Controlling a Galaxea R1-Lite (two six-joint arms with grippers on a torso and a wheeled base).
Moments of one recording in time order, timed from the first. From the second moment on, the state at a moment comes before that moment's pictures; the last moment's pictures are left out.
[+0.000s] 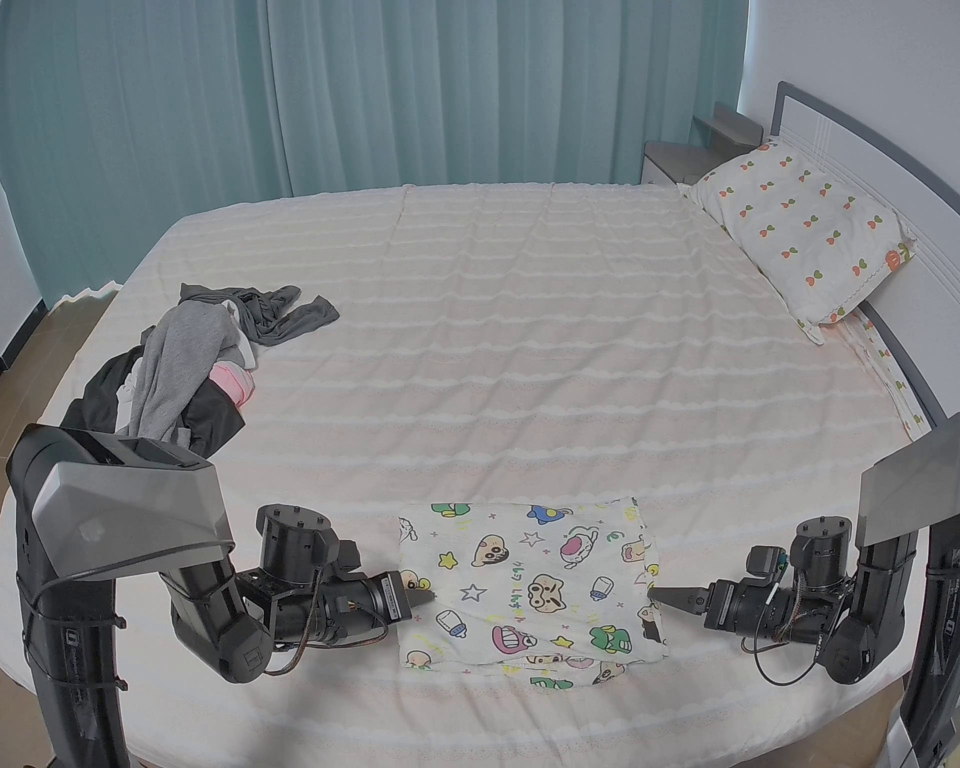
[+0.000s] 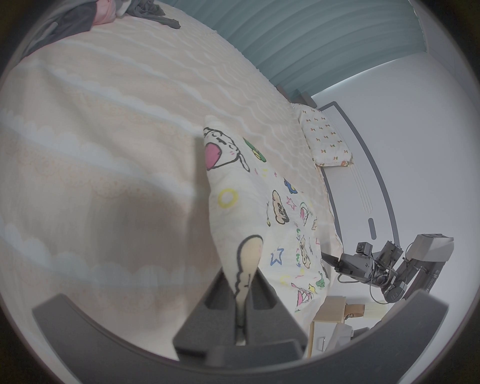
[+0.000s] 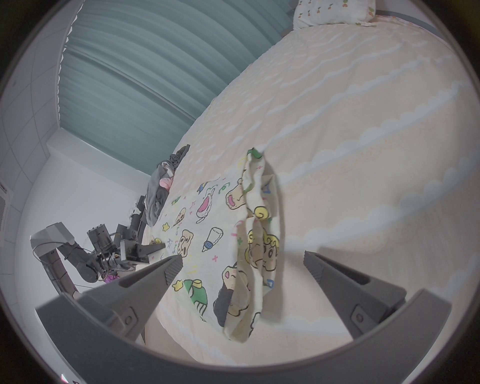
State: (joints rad) left arm -0.41 2.27 -0.53 -1.14 -0.38 -0.69; right arm 0.22 2.27 -0.17 -1.55 0.44 0.56
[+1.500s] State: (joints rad) left arm 0.54 2.13 -0.21 -1.34 -0.49 -0.55; right arm 0.21 2.24 -0.13 -1.55 0.44 0.57
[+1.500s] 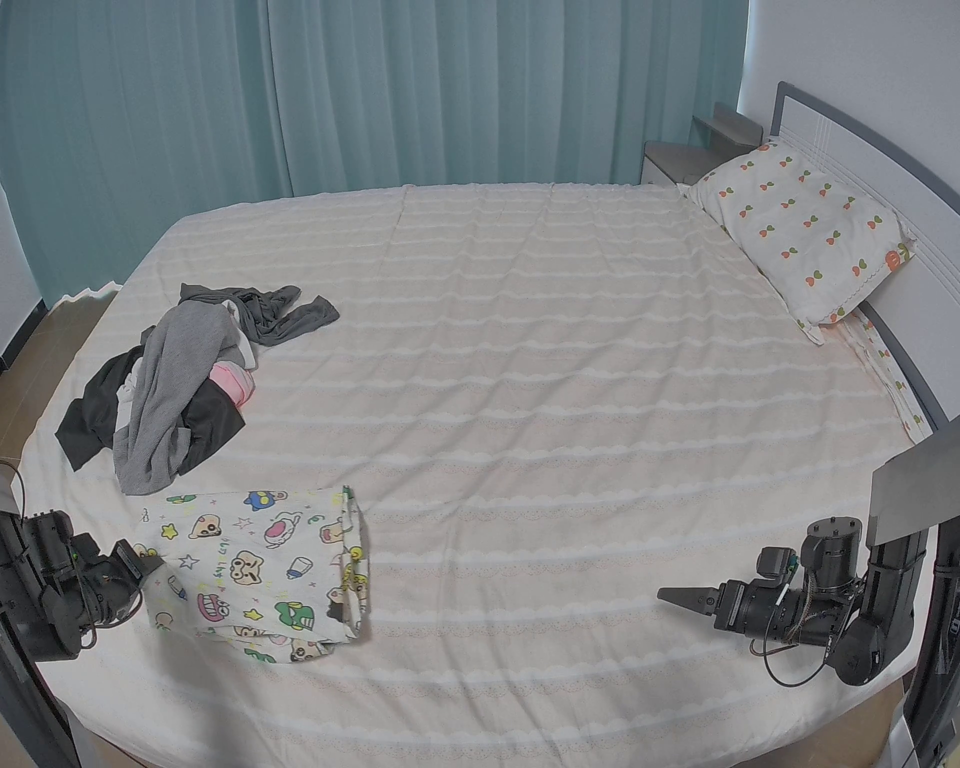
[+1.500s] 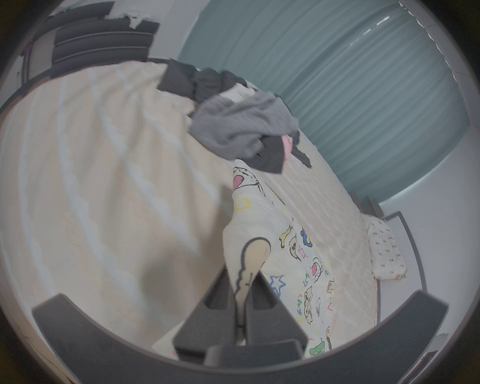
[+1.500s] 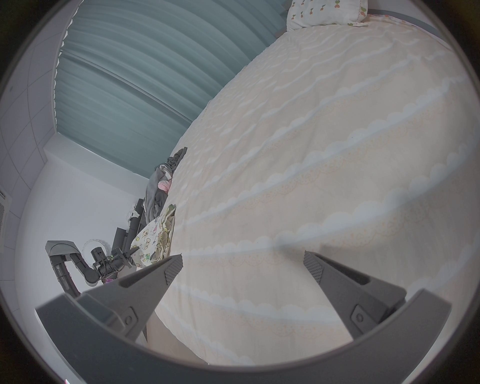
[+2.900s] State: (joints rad) left arm 0.86 1.87 -0.21 -1.33 -0.86 -0.59; right arm 0.21 1.63 -0.02 -1.47 0.25 0.53
